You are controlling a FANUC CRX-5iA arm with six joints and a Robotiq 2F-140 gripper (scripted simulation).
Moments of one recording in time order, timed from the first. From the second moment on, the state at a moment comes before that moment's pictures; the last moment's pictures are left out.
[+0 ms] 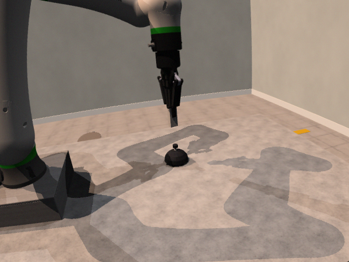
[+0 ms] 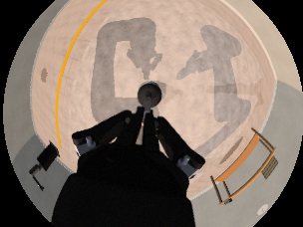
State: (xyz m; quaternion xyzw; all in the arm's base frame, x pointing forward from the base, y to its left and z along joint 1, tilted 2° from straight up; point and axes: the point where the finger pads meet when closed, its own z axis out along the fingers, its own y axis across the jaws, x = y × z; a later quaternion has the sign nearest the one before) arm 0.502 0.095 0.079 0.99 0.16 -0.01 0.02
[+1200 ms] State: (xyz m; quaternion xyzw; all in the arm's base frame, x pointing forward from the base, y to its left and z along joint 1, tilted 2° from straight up) arm 0.503 0.092 0.059 0.99 0.16 -0.01 0.02
